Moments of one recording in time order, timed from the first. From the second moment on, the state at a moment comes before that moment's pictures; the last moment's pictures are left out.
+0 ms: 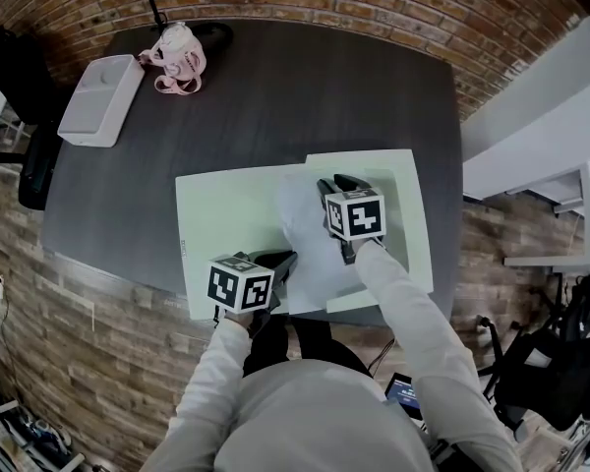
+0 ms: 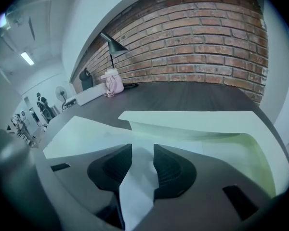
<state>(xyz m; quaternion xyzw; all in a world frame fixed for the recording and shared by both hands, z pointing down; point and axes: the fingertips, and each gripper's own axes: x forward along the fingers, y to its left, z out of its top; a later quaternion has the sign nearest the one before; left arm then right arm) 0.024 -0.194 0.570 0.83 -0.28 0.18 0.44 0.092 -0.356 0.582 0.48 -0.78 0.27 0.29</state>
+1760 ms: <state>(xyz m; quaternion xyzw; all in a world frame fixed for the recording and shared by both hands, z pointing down) 0.108 -0.205 0.571 0.85 -0.23 0.25 0.40 0.203 -0.209 0.423 0.61 -0.76 0.21 0.08</state>
